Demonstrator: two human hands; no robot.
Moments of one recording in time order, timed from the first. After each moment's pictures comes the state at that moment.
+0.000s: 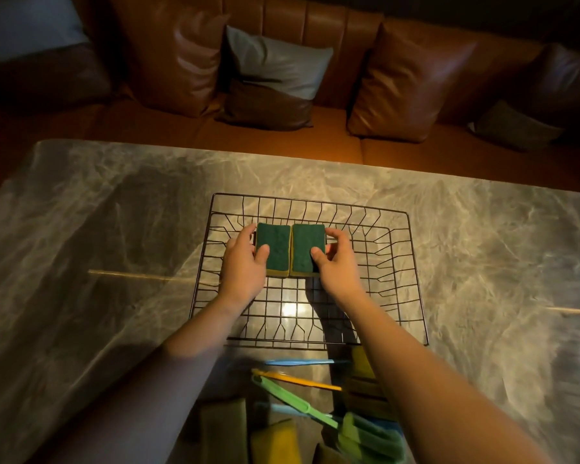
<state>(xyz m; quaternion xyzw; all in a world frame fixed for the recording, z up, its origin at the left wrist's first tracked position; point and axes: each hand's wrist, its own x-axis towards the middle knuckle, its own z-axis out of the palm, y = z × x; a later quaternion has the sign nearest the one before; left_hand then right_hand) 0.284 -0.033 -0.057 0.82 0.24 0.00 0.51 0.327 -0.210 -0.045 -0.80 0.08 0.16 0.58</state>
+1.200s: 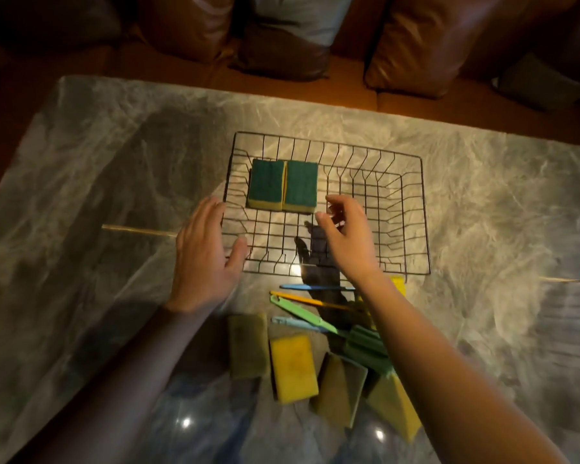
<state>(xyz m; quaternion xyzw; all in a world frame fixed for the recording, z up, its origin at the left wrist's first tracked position) 0.134 0.020 -0.015 0.94 0.13 0.07 0.30 0.241 -0.207 0.014 -0.89 -0.05 0.10 0.45</state>
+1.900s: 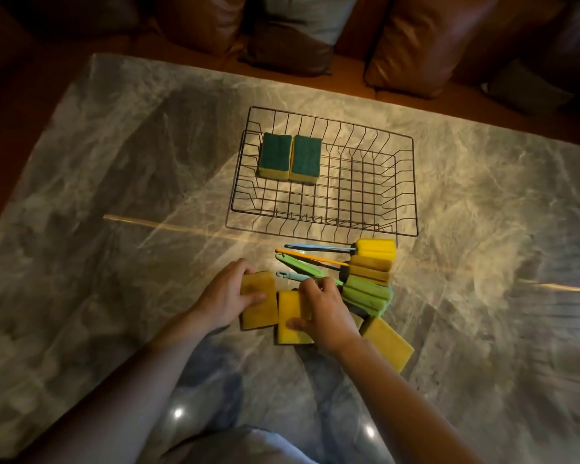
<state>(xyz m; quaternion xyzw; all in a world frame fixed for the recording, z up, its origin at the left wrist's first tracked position) 0.015 -0.009 -0.047 0.87 0.08 -0.16 0.45 0.048 -0.243 -0.017 -0.92 -0.15 0.30 0.20</state>
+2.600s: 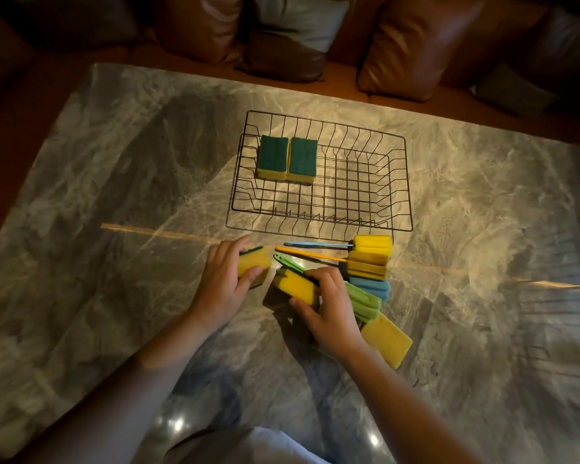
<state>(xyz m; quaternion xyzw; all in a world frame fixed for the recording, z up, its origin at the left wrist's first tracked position) 0.010 -0.010 -0.024 0.91 0.05 0.06 0.41 0.031 -0.246 0.000 -0.89 -0.14 0.13 0.41</state>
